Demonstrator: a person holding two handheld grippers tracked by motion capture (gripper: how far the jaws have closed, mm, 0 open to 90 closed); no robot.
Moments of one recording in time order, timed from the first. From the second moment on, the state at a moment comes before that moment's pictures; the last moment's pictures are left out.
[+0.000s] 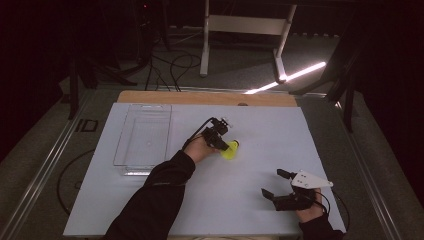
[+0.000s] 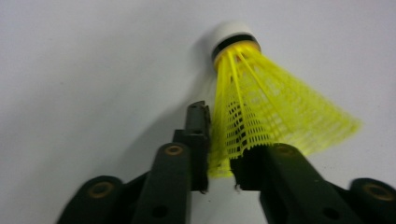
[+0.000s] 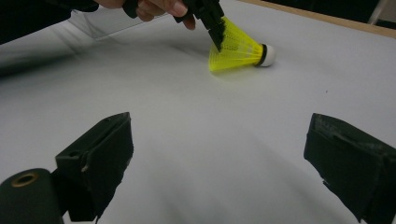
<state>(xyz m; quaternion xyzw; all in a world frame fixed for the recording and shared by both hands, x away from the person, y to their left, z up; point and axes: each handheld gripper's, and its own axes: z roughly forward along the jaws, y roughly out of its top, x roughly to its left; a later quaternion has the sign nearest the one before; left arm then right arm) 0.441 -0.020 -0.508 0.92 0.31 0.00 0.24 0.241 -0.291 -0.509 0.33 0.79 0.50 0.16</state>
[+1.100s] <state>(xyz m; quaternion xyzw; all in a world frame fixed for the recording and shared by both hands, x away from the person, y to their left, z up) 0.433 -0.014 -0.477 0.94 0.25 -0.02 0.22 0.241 -0.292 -0.508 0.33 0.79 0.50 0.17</state>
